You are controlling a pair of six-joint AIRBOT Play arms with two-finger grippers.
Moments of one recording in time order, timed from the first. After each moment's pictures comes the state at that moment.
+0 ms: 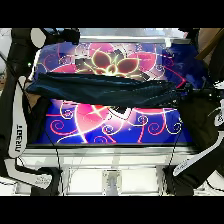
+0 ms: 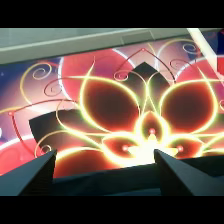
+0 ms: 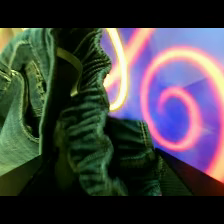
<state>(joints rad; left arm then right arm) -0.26 -1.59 2.01 1.56 -0.89 -1.51 -0.61 -2.06 1.69 -0.69 1.32 1.23</state>
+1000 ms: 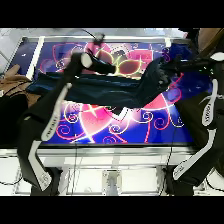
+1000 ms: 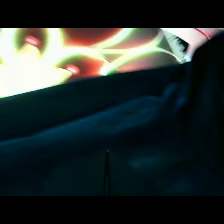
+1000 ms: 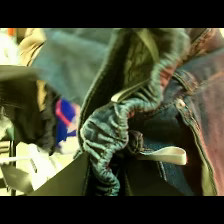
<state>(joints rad) -0.47 -1.93 2.01 1.24 -0.90 -1.48 -0.30 -1.97 2.04 -0.46 1.58 1.34</state>
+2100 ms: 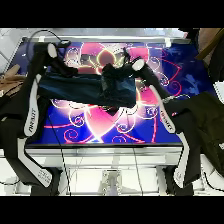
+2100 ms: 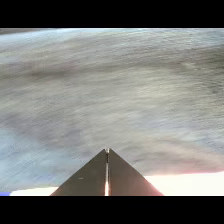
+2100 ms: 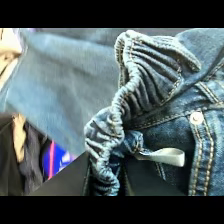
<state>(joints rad) -0.13 -1.83 2.01 1.53 -1.38 -1.45 0.38 -2.07 2.02 -0.74 0.86 1.68</state>
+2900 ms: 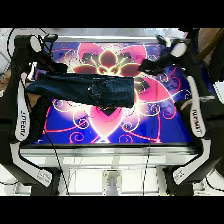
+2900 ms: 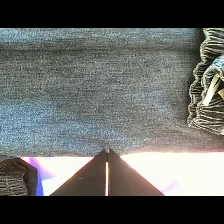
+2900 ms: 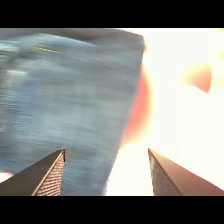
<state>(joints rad) -0.08 -1.75 2.01 1.54 -1.45 -1.42 0.01 -1.79 1.86 -1.11 1.27 1.56</state>
